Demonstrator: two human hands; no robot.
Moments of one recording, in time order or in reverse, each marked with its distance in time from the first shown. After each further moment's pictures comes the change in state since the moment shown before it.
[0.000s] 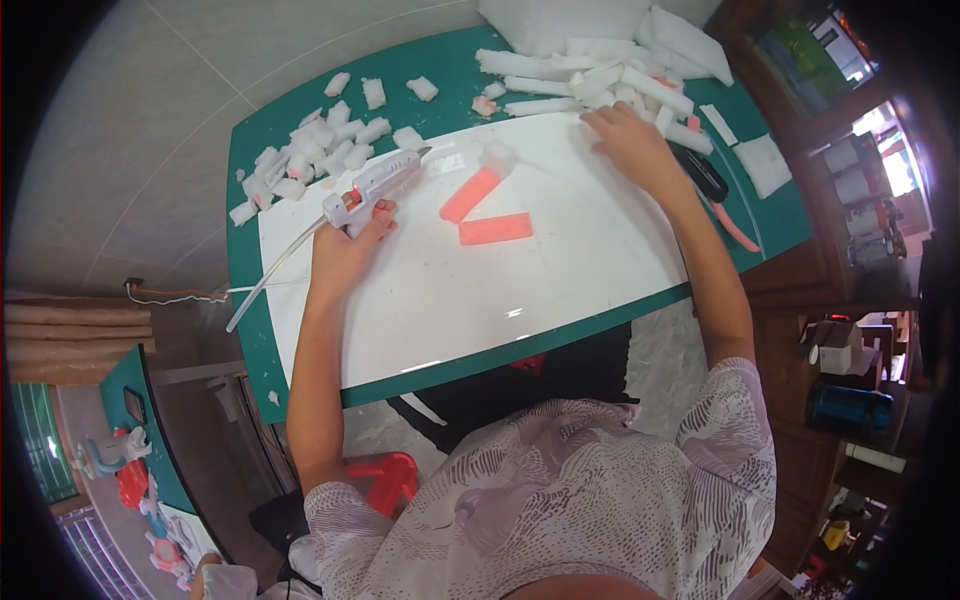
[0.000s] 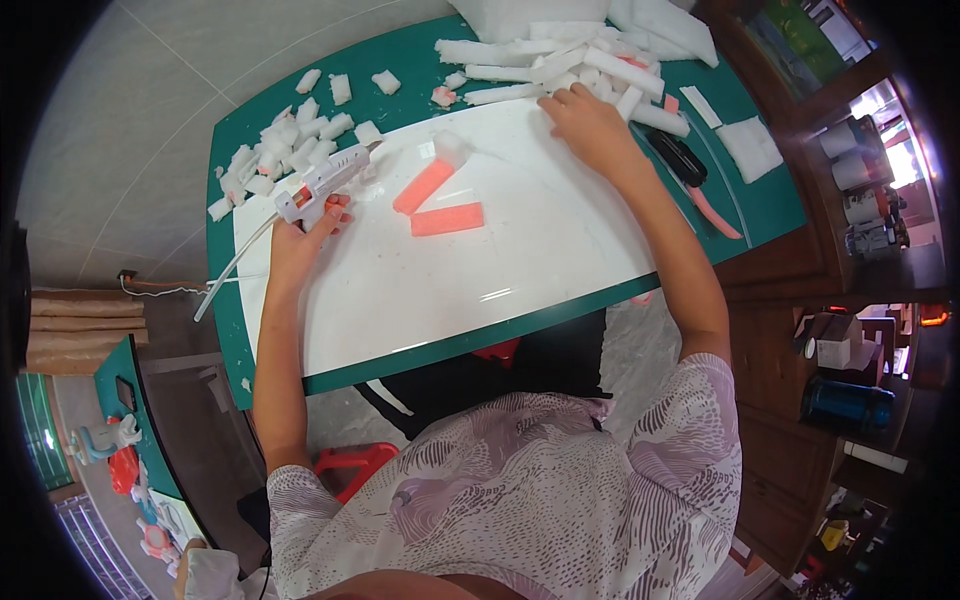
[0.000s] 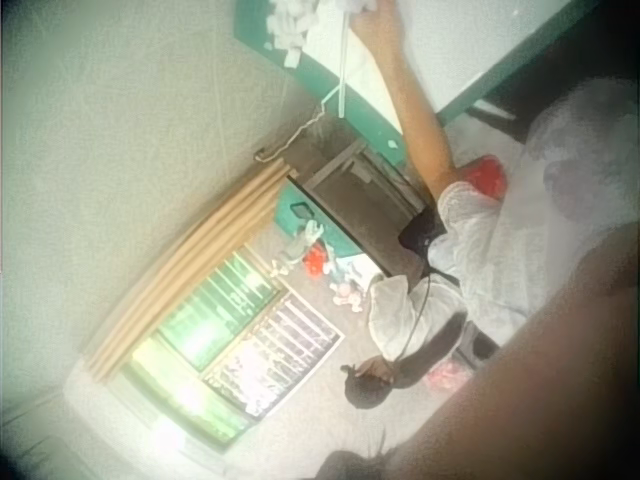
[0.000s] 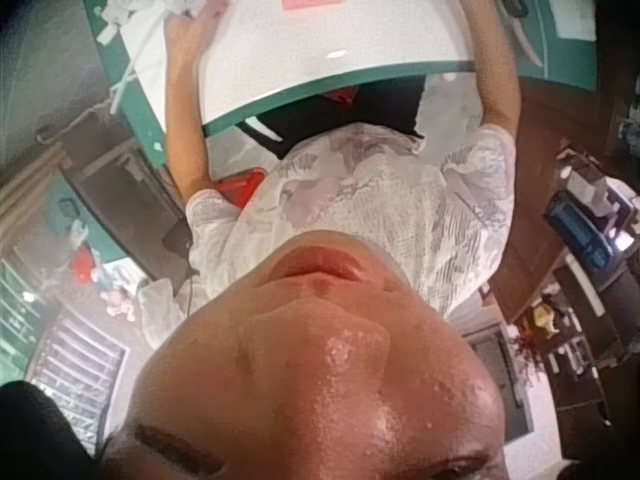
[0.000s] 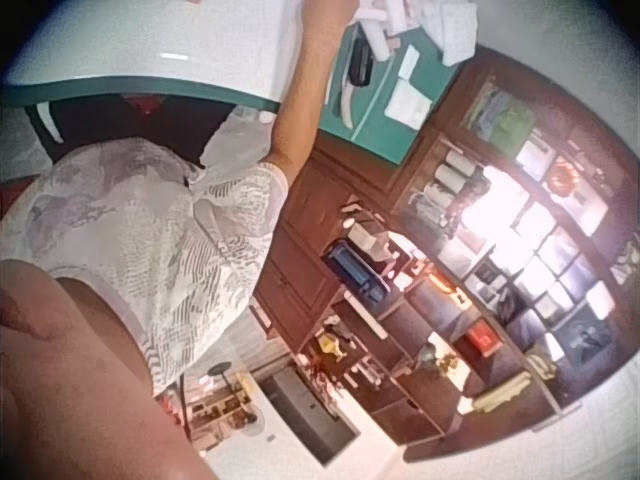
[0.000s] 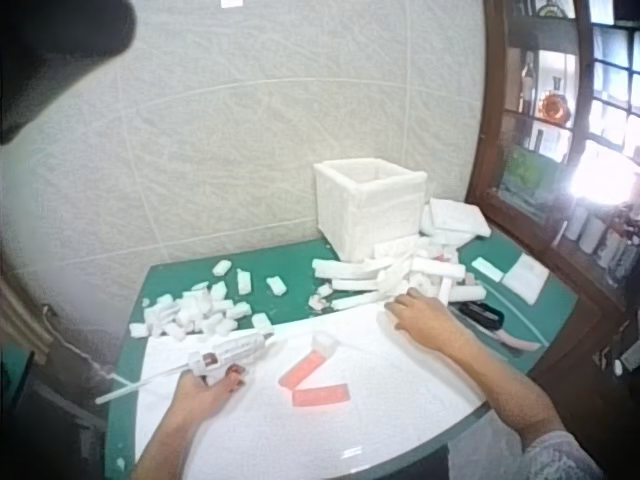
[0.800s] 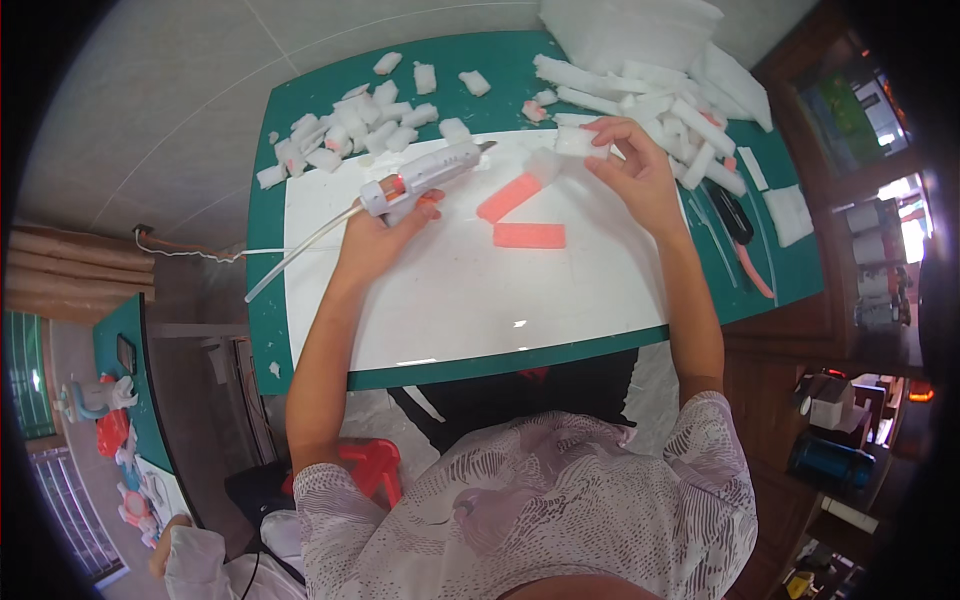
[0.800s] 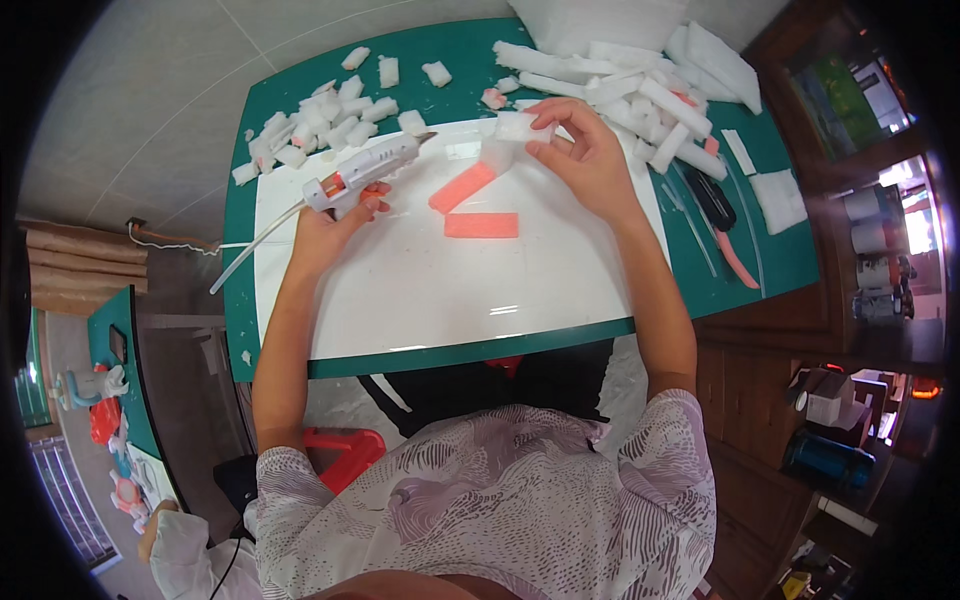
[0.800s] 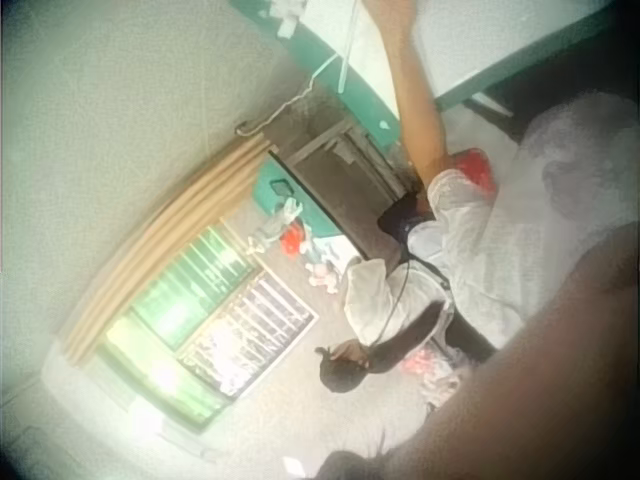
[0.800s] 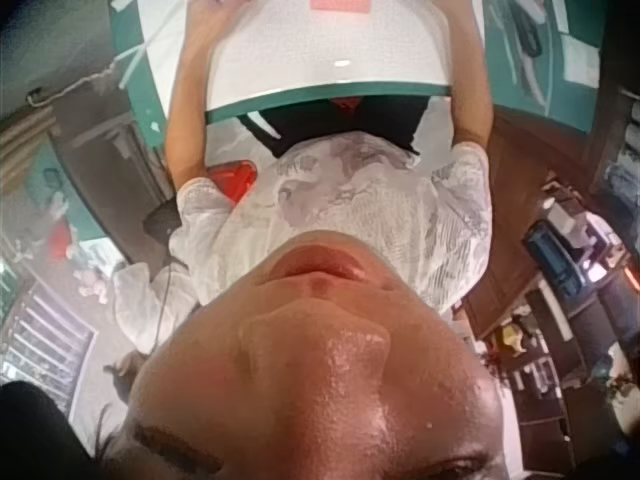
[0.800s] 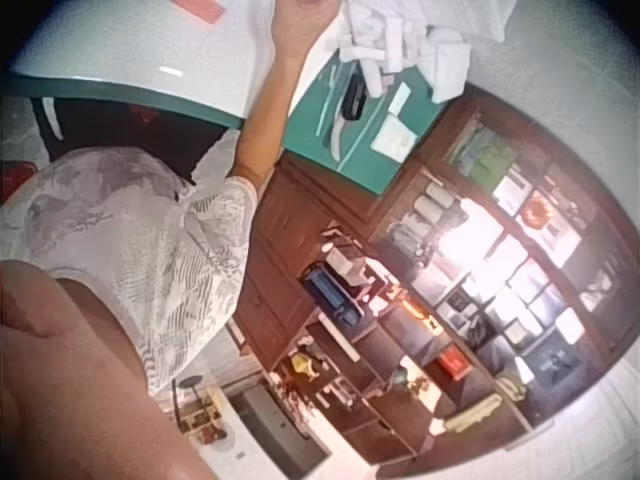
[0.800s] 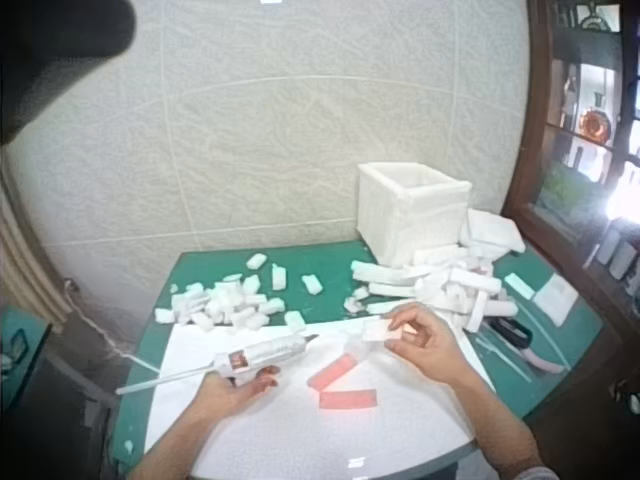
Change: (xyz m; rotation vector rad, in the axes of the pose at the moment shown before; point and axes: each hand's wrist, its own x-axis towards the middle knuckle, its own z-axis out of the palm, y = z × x) left_hand -0.007 0.004 0.001 -0.080 -0.053 0.071; right_hand 0.013 -0.067 0.000 1.400 0.096 0.012
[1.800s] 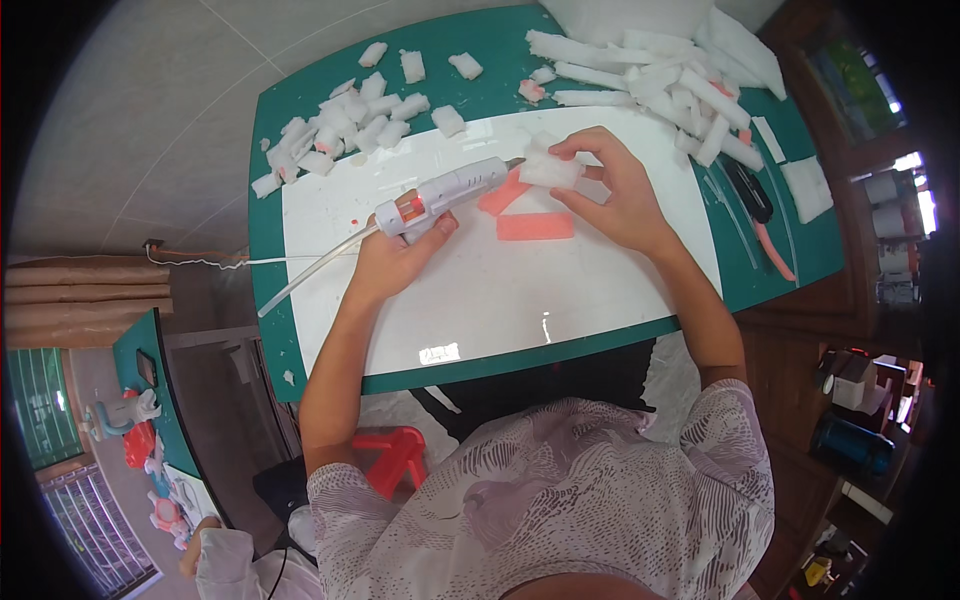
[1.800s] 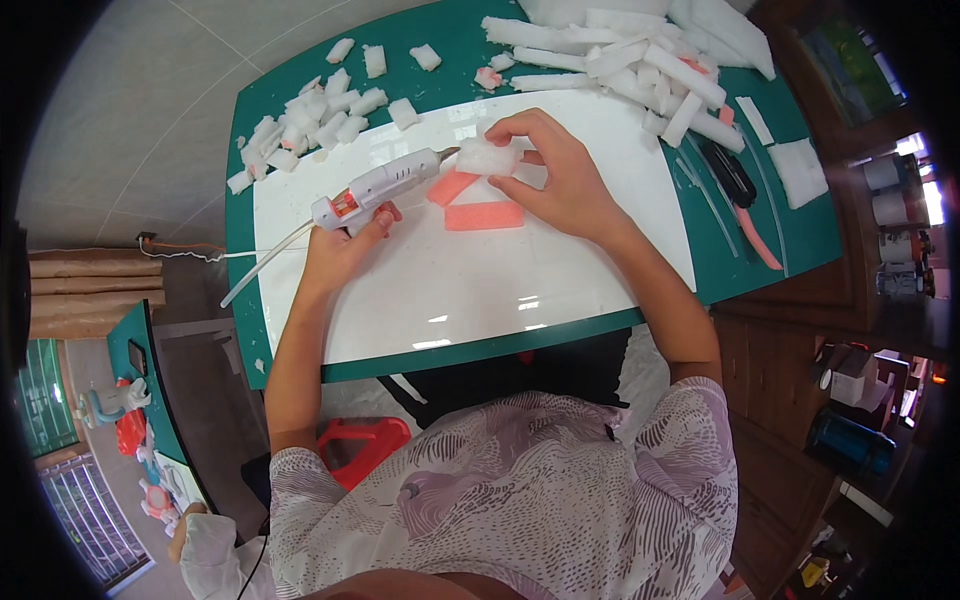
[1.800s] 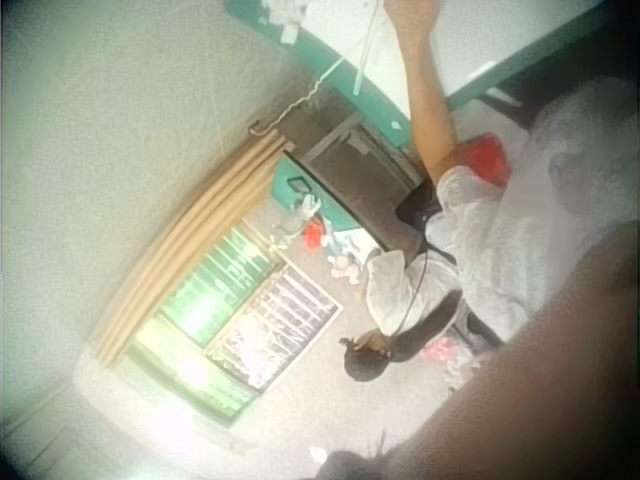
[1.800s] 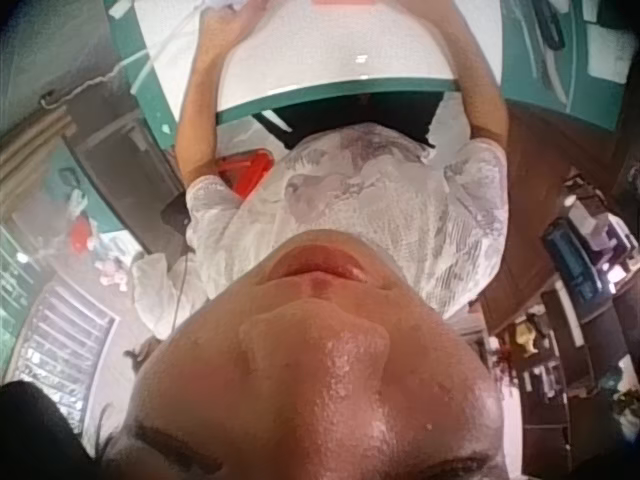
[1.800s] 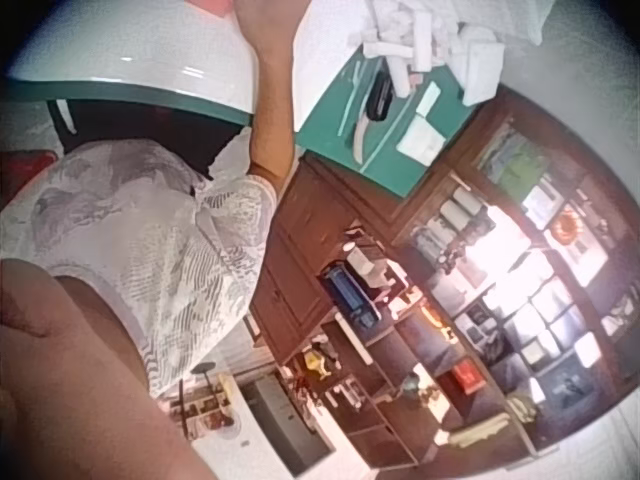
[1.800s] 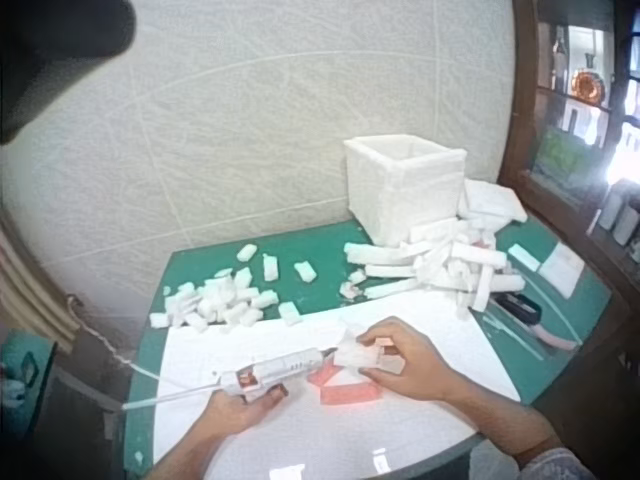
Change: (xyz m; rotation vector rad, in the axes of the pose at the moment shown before) left_hand -0.010 0.010 0.017 0.117 -0.133 -0.073; right_hand -0.018 -0.008 0.034 -0.372 -0.054 0.060
